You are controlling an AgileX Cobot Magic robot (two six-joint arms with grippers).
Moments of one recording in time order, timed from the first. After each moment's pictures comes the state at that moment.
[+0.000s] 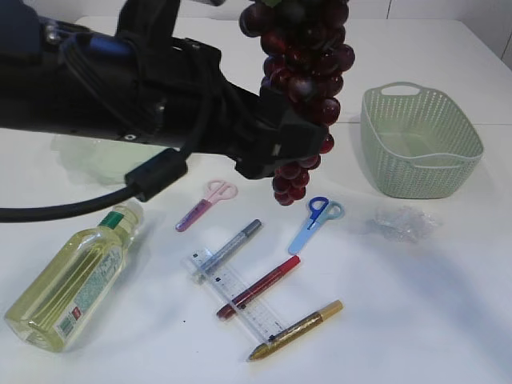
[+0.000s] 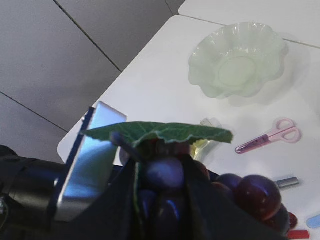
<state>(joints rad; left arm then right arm) -0.80 1.48 -1.05 -0.93 0.22 0.86 0.44 1.38 -1.52 0.65 0.93 -0.26</state>
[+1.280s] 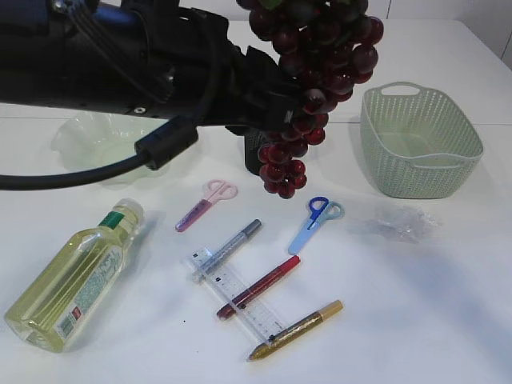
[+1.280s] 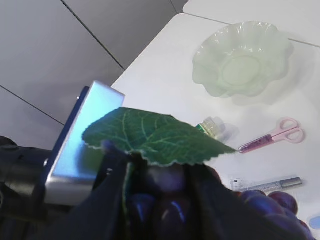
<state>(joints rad) -0.80 1.49 -1.09 -0.95 0.19 0.86 0.44 1.38 -1.52 0.66 0.94 -0.27</state>
